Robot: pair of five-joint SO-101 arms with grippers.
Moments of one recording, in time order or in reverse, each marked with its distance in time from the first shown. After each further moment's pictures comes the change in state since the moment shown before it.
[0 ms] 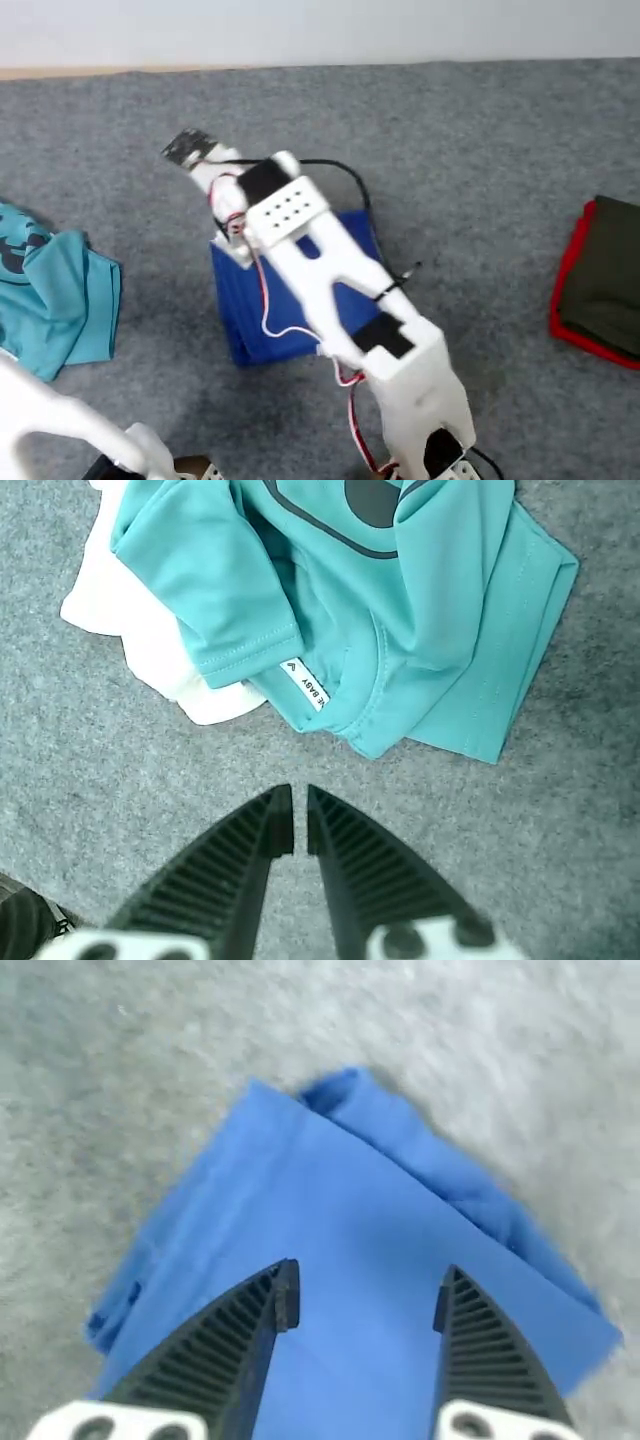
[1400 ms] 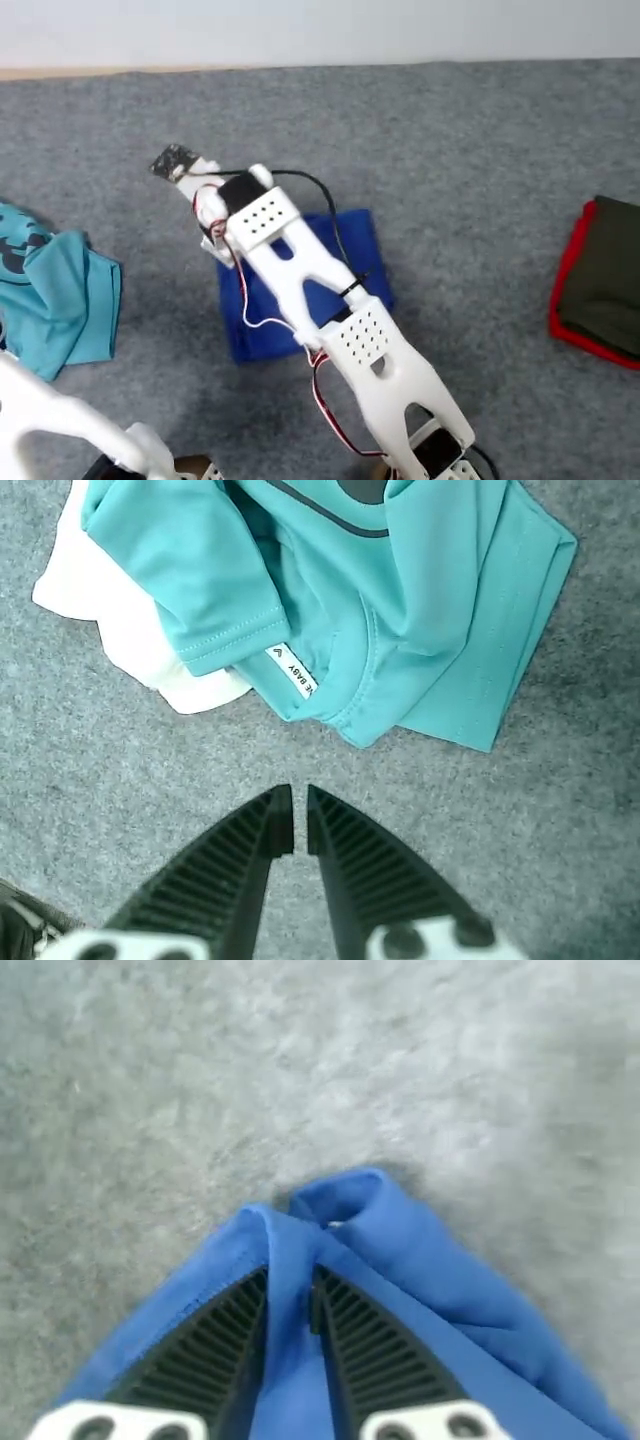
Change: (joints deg) left arm 0.0 0.0 3.1 -0.7 0.0; right arm 0.7 27.8 -33.1 4.1 1.4
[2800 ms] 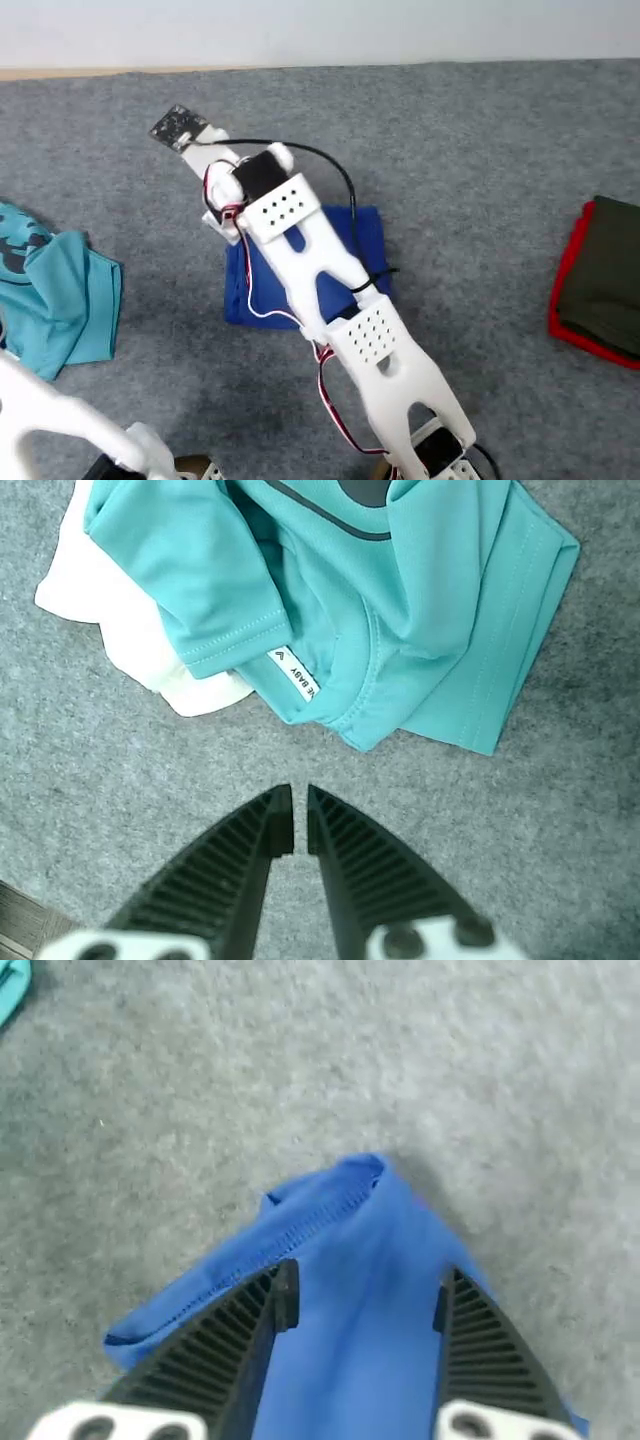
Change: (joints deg) left arm 0.0 0.0 0.3 -0.7 -0.1; right arm 1.2 -3.7 -11.6 8.3 0.1
